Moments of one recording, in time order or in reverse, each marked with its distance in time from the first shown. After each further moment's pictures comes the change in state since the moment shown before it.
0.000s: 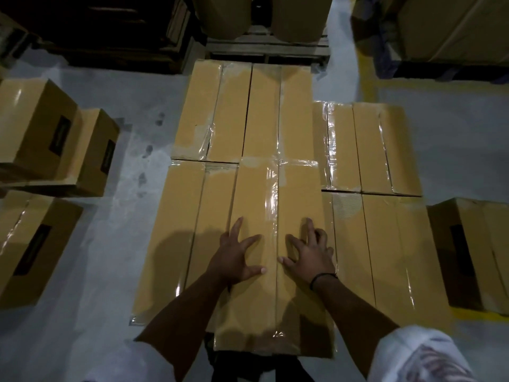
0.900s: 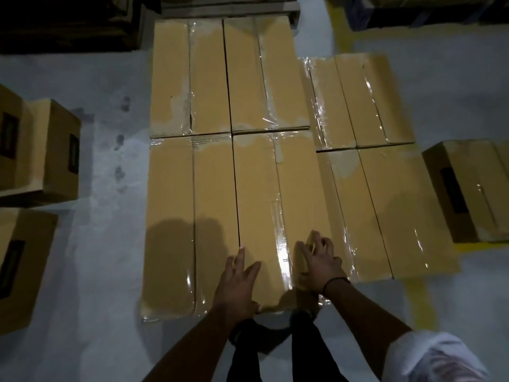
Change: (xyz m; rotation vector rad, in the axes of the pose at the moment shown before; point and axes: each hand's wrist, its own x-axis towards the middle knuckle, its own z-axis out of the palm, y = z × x) left_hand -0.078 -0.065 0.087 0.321 -0.304 0.025; right_hand -0.037 -0.001 0.131 -0.045 -0.187 0.141
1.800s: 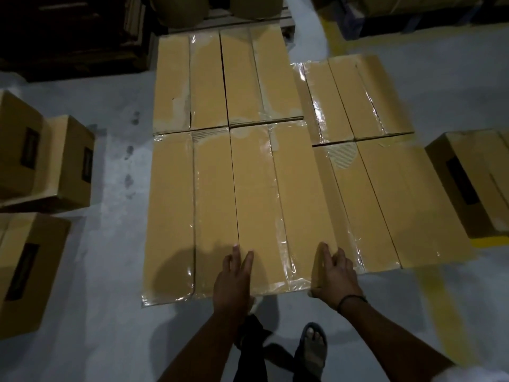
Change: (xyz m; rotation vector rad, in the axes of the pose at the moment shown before) left_hand -0.023 0.013 0.059 0.096 0.244 -0.096; right_hand -0.060 0.034 0.077 0.246 0.149 0.122
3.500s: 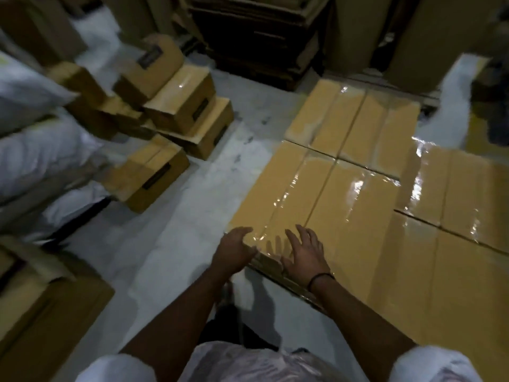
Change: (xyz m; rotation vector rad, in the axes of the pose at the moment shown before) left_hand -0.198 -0.034 -0.109 -0.780 0.439 -0.503; right_hand -0.131 -0.168 -0.078 -0.248 0.034 -0.798
